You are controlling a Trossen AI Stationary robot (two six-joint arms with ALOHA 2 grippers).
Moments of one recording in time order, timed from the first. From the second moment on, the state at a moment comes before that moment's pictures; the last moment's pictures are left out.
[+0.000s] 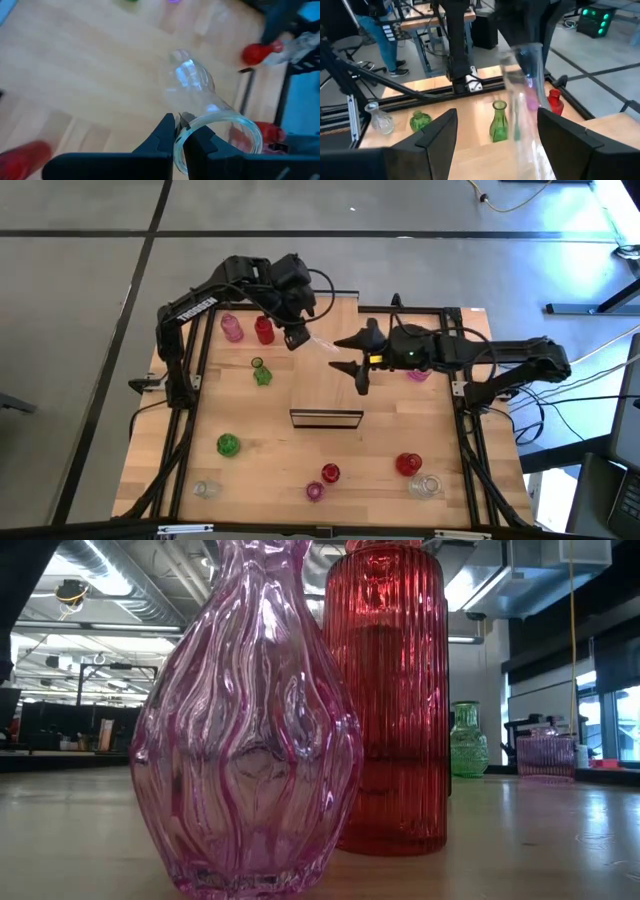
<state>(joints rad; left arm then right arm) 0.33 1.86 2.31 -1.48 0.22 -0.19 0.01 1.35 1.25 -0.18 0.15 0.15</state>
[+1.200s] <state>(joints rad) 0.05 1.86 2.13 -1.56 0.12 -0.37 -0.01 1.18 1.25 -0.41 0.77 0.24</state>
